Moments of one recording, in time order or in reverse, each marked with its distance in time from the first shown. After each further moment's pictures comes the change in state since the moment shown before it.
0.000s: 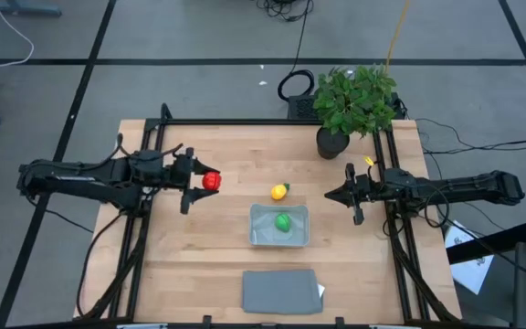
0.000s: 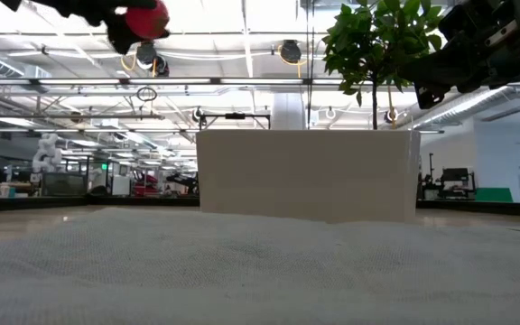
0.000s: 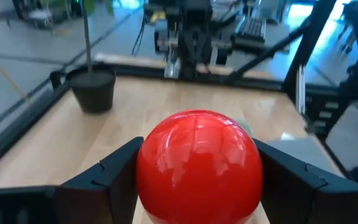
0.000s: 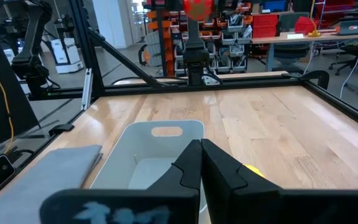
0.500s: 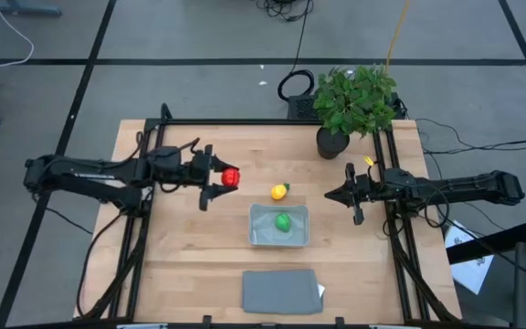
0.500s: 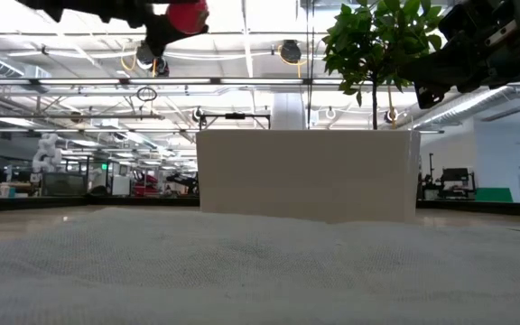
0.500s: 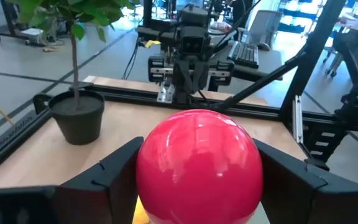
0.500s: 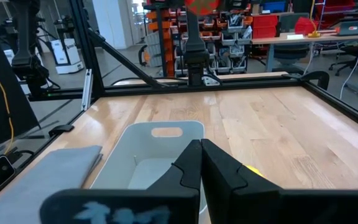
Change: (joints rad) left arm 0.048 0.228 0.034 0.290 0.074 -0.022; right arm 0.000 0.000 0.000 0.003 0.000 0.000
